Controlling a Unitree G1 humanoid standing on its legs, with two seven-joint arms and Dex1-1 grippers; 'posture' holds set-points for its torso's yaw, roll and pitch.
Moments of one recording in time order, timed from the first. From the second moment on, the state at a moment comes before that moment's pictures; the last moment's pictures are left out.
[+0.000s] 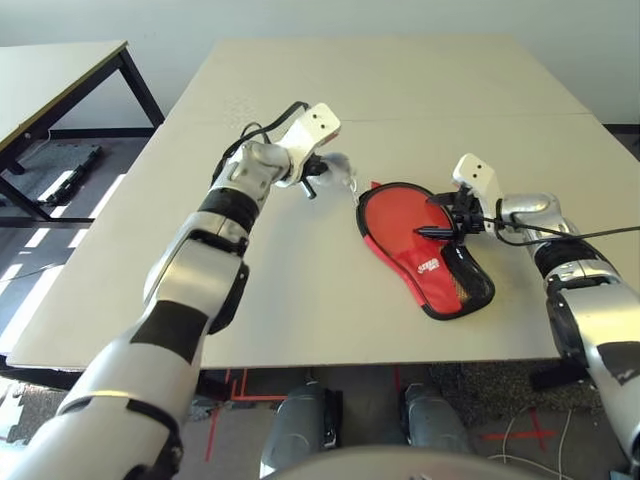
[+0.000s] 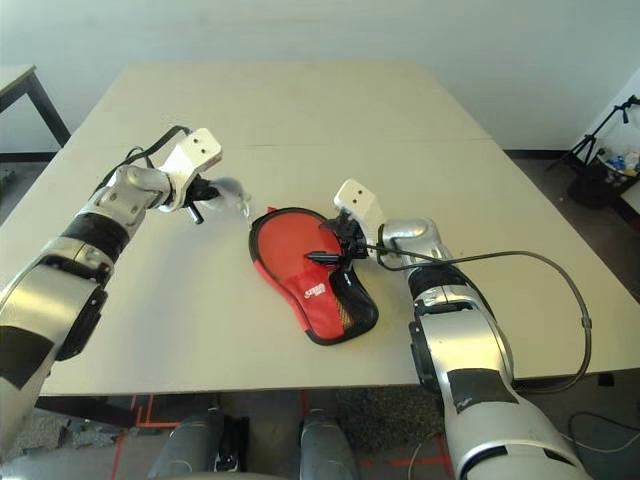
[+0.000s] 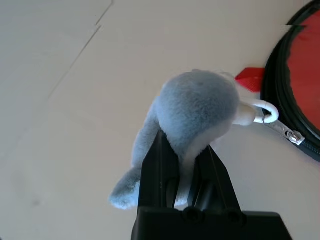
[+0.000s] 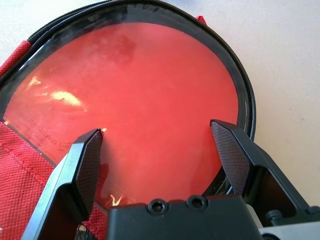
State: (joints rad) left arm -1.23 0.29 -0.29 1.23 0.20 0.05 -0.61; right arm -0.92 -0.47 0.13 1.17 -0.10 -0.18 1.15
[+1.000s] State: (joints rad) left arm -1.35 -0.01 -0.23 1.37 0.27 -0.02 -0.46; right arm -0.81 -0.49 0.11 1.01 -0.04 -0.15 1.16
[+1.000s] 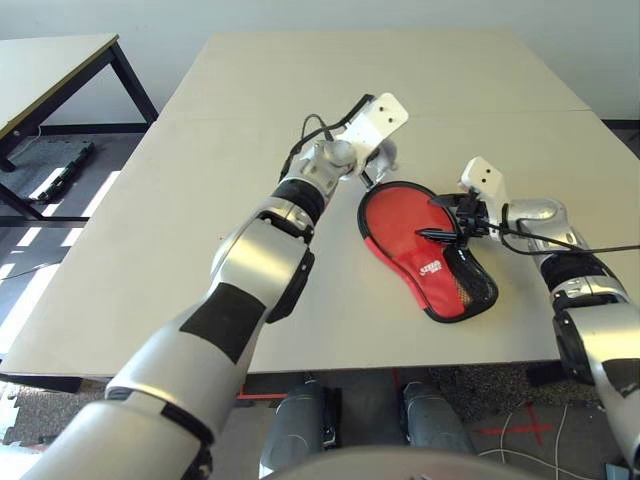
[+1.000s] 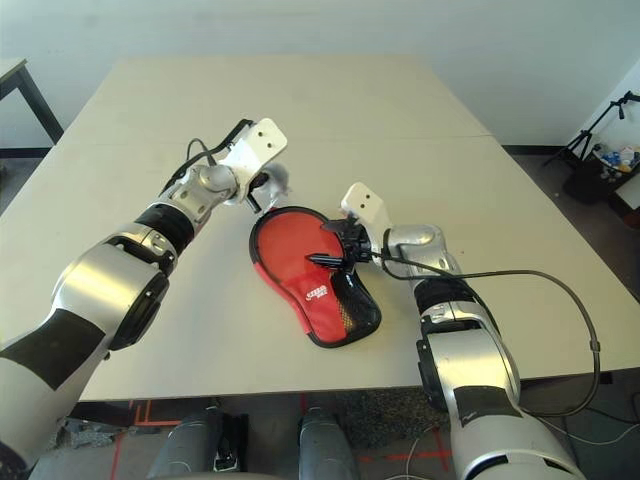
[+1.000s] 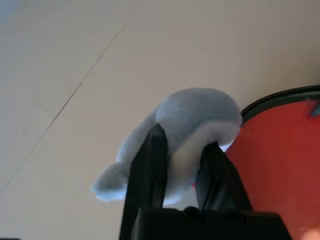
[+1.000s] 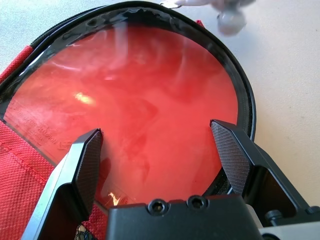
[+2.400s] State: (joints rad) left arm -0.86 0.38 -0.17 0.65 0.08 -0.02 -1.05; right arm -0.88 -0.45 0.12 1.12 -0.06 -0.17 1.11
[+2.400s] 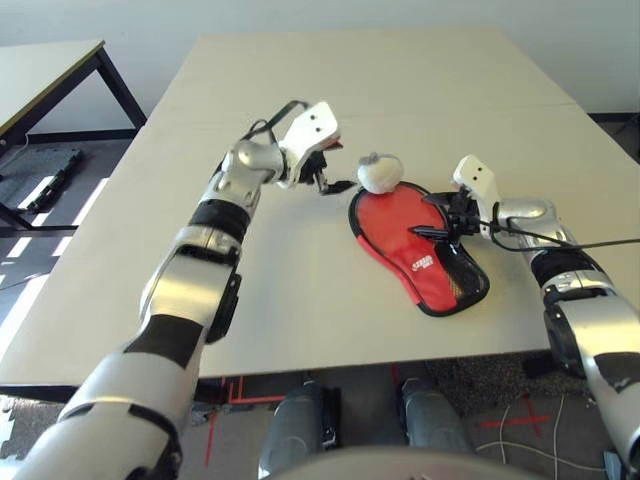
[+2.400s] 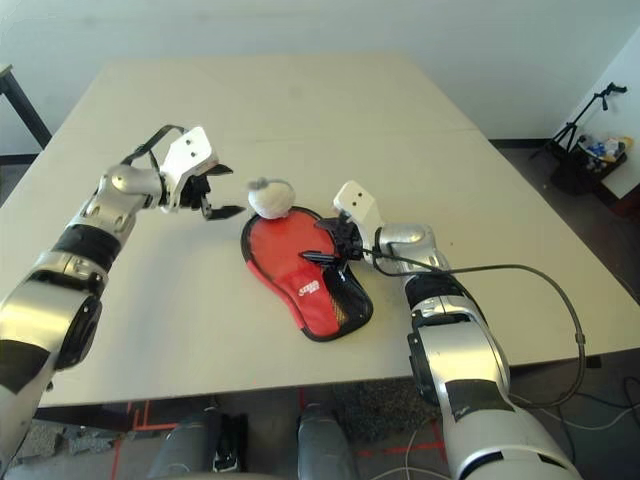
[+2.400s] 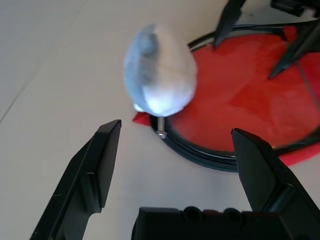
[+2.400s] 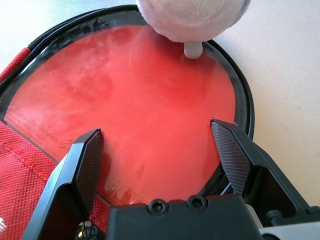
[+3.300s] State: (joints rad) left arm -0.66 0.23 -0.35 0.37 0.08 0.37 -0.86; right arm -0.89 -0.45 0.14 1.13 -0.06 -0.18 1.10
